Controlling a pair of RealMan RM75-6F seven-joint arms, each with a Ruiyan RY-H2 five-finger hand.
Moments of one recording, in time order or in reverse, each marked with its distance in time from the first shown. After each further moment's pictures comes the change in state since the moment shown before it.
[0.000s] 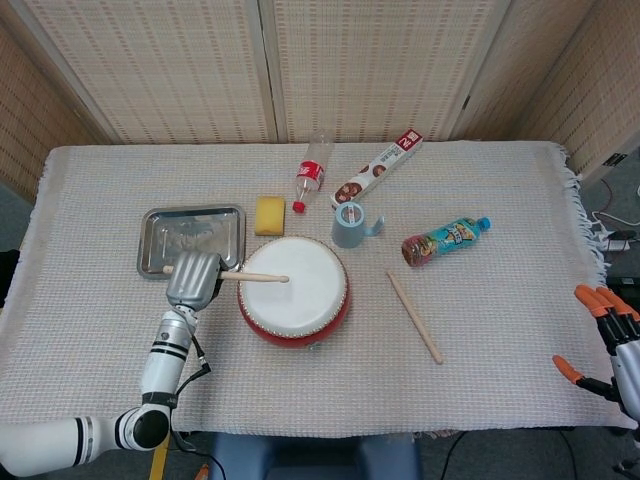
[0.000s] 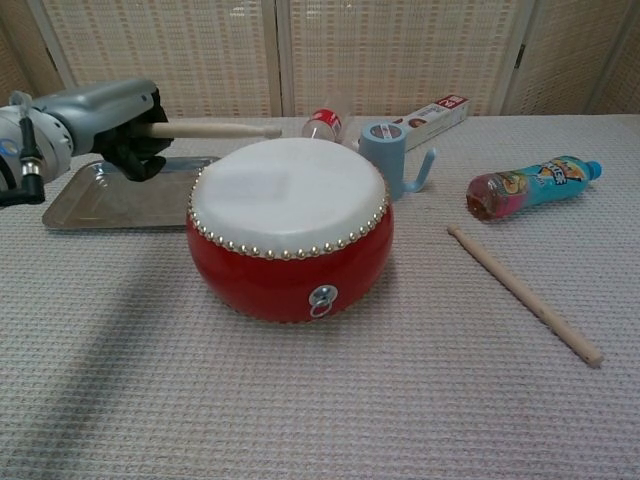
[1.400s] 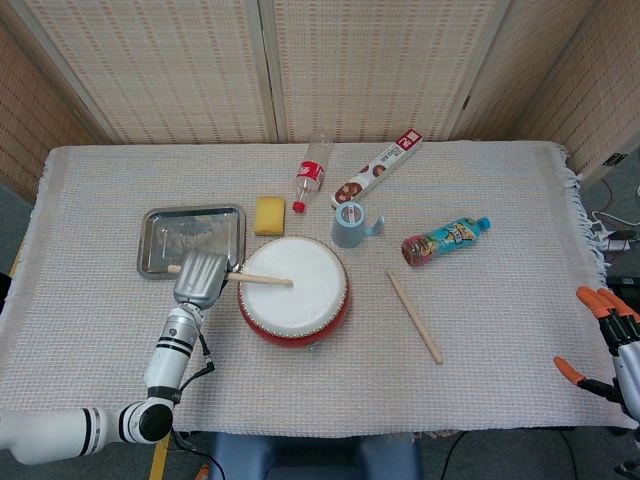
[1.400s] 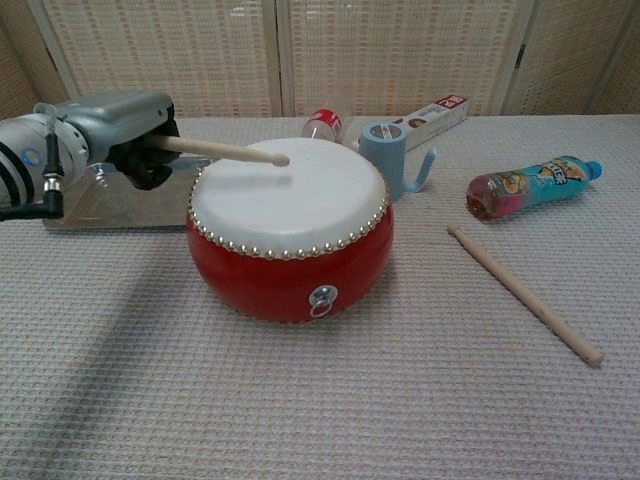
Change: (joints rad) left arm -0.070 0.004 0.053 0.044 -0.031 0.004 0.015; right arm -0.001 -0.005 -0.006 0.013 0.008 -0.005 0.035
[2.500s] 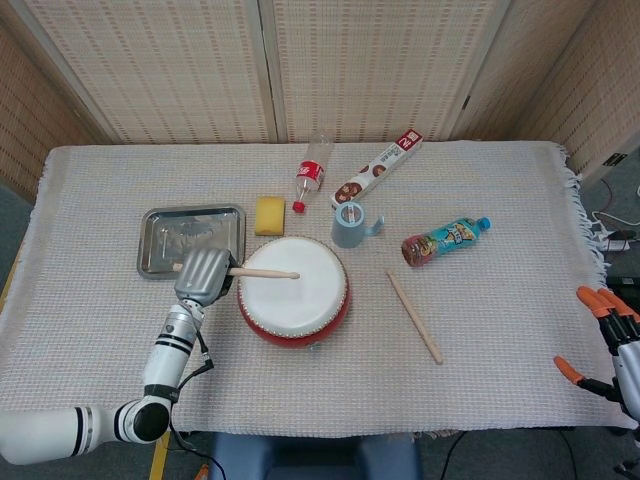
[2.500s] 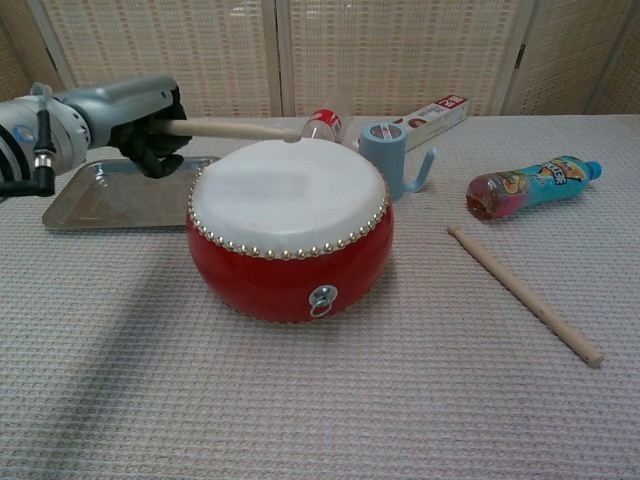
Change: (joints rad) left arm -0.022 0.032 0.011 -0.030 0.000 -0.034 -0.025; right arm -0.001 -0.005 0.001 0.008 0.008 -0.003 0.003
